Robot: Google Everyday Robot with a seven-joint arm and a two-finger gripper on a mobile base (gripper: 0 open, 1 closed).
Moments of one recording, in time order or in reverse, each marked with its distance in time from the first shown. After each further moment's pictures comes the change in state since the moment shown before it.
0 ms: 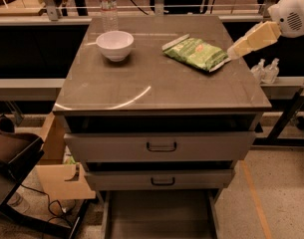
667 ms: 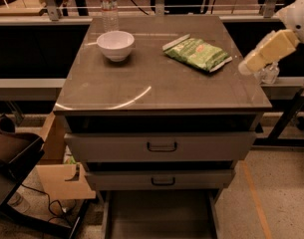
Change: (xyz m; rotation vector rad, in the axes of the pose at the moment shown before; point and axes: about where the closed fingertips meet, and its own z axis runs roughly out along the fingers) arm 0.019 0.042 -0.044 -0.020 0.124 -0.091
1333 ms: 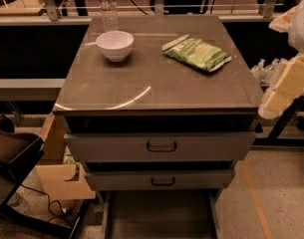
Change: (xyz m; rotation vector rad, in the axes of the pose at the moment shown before) arm 0.013 0.102 -0.062 -0.094 0.275 -0.320
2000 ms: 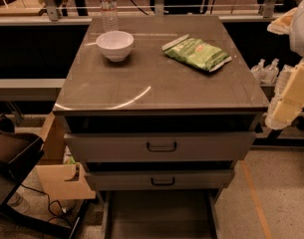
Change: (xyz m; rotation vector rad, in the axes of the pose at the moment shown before) arm -0.003 0.021 -0.011 -0.019 0.054 -0.075
